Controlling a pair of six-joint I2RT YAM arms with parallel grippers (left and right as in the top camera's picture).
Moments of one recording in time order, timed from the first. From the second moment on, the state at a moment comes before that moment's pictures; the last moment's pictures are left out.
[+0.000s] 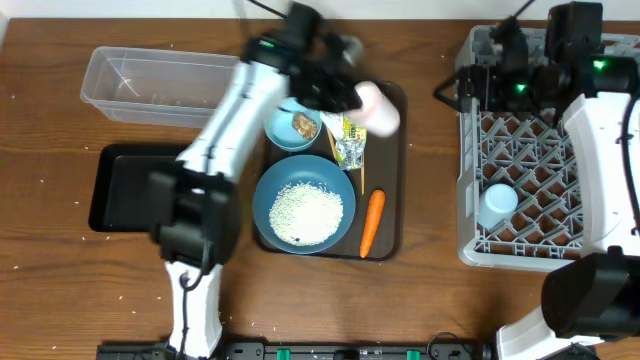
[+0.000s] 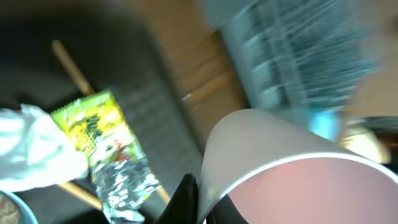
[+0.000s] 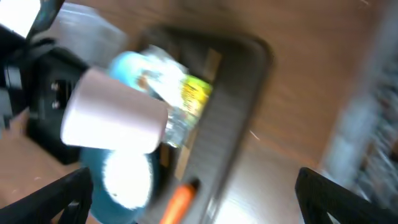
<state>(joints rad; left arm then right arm) -0.30 2.15 1.97 -0.93 0.81 -0.04 -0.04 1.76 1.73 -1.02 -0.63 -0.04</state>
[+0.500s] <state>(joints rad) -0.15 2.14 1.98 -0.81 1.43 -0.04 0.11 1.76 1.69 -0.58 -1.00 -0.01</state>
